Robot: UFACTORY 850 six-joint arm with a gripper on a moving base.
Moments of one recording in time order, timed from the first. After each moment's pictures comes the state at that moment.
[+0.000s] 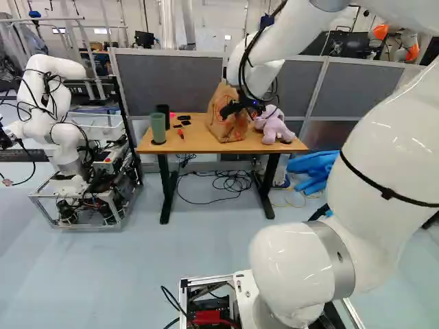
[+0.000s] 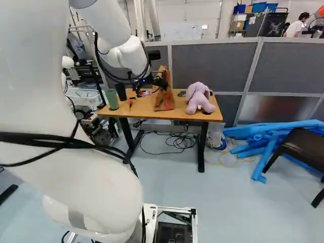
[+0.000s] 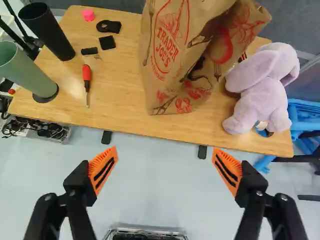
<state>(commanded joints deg) -0.7 3.3 -47.4 0.8 -8.8 -7.2</state>
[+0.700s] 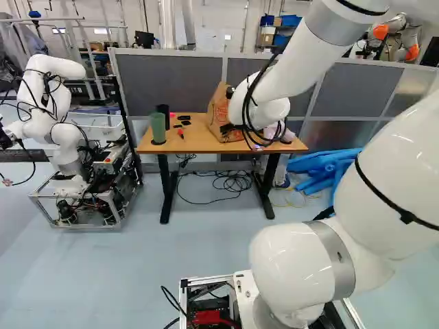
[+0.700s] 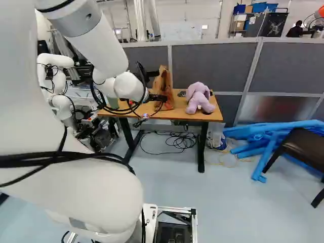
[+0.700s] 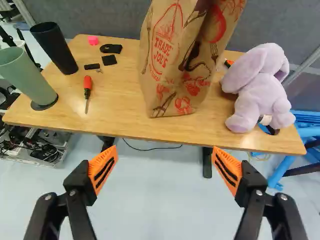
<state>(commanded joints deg) -0.4 9.0 -28.4 0.5 17.5 -4.0</state>
